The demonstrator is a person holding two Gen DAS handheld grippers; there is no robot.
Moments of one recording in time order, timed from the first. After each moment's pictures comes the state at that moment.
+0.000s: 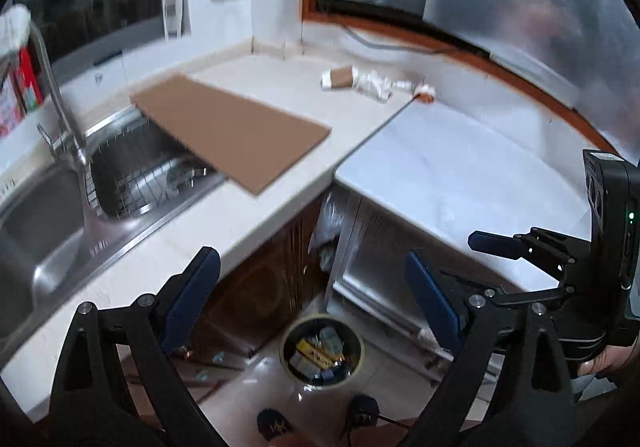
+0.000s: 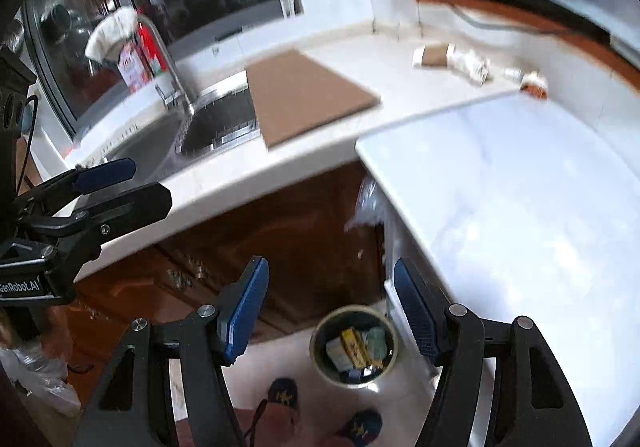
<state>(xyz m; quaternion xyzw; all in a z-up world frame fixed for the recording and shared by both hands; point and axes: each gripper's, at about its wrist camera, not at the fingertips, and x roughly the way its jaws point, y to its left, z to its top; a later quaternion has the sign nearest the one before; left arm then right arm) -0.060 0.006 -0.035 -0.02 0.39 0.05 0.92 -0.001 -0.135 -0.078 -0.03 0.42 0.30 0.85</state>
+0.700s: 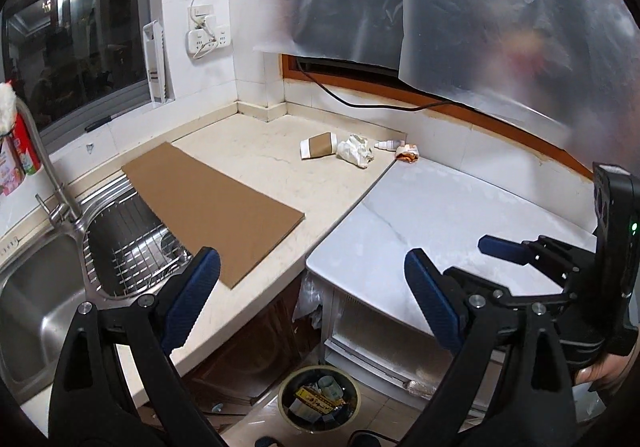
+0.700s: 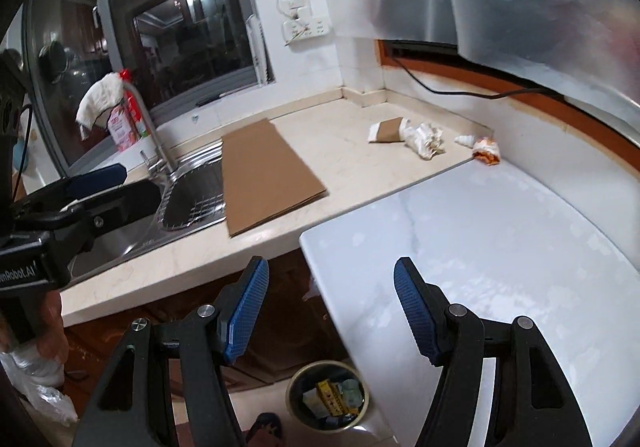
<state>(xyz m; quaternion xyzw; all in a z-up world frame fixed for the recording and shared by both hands) 0.002 -0.041 0.034 0.01 0.33 0.04 0.94 0.057 -0.191 -0.033 0.00 0.35 0.26 0.90</state>
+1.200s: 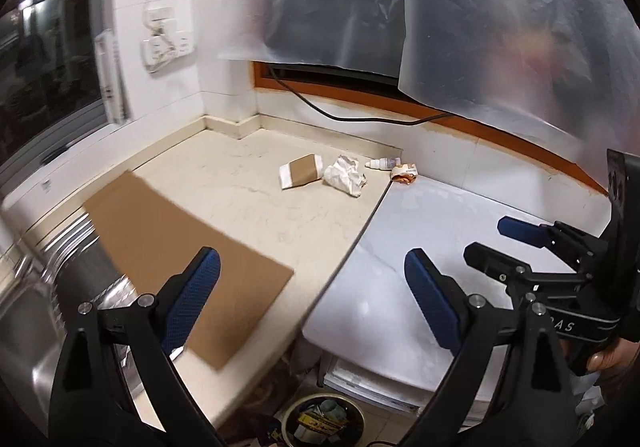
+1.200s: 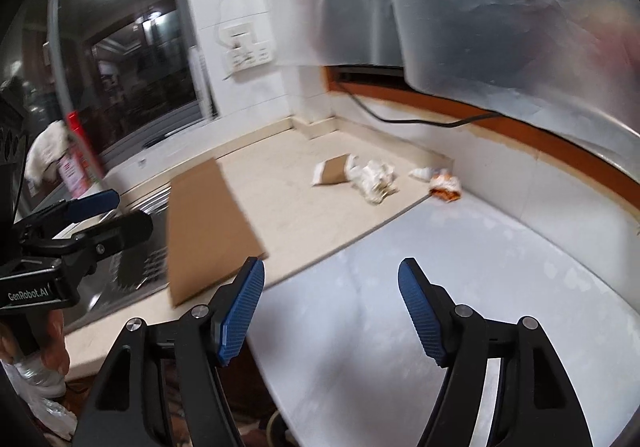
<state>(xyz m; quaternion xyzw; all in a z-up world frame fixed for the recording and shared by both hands) 0.132 -0.012 0.029 0.03 0.33 -0.02 0.94 0.169 -0.193 -0.023 0.02 0.34 0.16 0.93</state>
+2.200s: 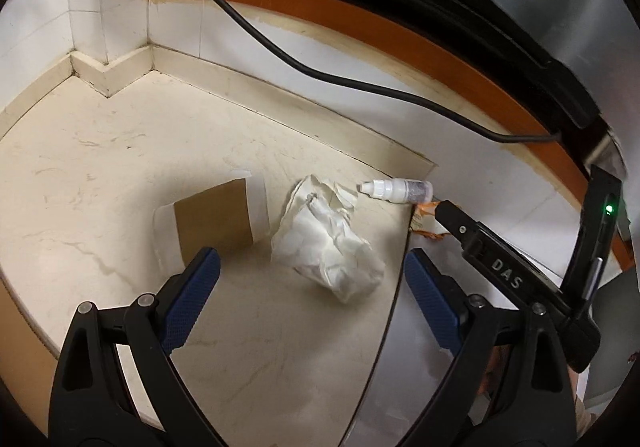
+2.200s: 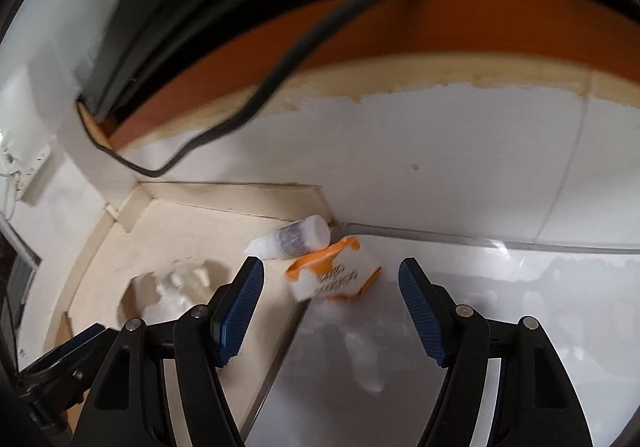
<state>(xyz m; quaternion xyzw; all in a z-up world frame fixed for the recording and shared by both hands) 0.465 -0.015 -0.124 -0.06 0.47 -0.14 0.87 0.481 -0.261 -0.171 0.20 0.38 -0.10 0.90</state>
